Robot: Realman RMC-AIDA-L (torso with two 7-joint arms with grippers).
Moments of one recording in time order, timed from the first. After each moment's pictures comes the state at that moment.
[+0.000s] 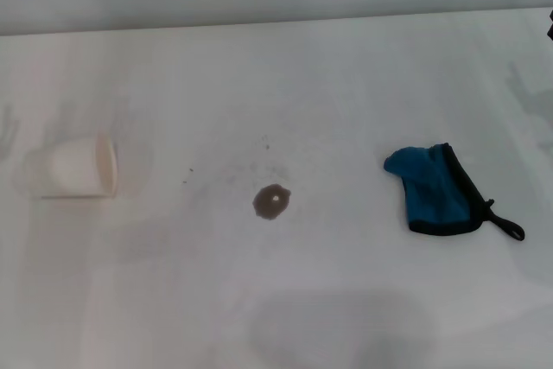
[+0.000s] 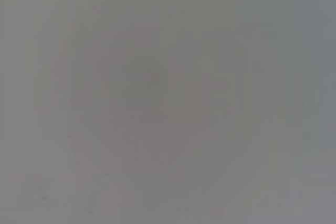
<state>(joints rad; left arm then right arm) -0.45 -2.08 2.83 0.07 -1.58 1.39 -0.03 0.41 2.01 -0.58 -0.07 2.33 1.18 -2.81</state>
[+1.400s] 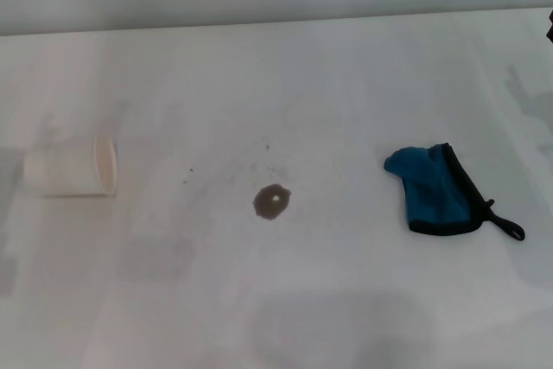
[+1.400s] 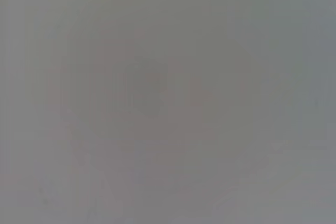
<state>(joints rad) -0.42 -2.07 2.83 0.08 -1.41 1.52 -0.04 0.40 2.02 -0.57 -0.05 2.33 1.20 -2.81</state>
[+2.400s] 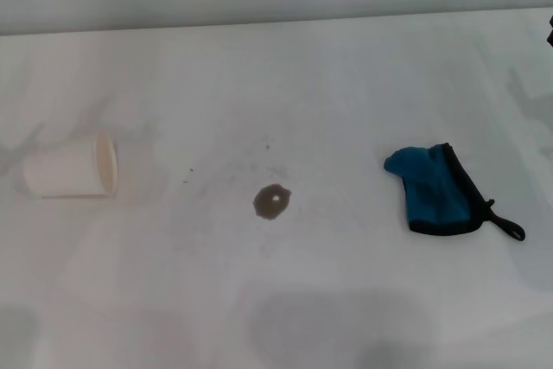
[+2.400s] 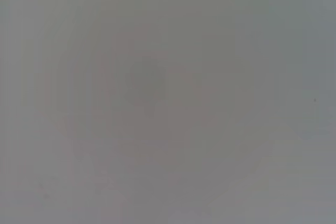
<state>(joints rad) -0.67 -2.06 2.85 -0.92 -0.70 1.65 -1.19 0.40 2.02 -0.58 -0.05 2.33 1.20 -2.81</state>
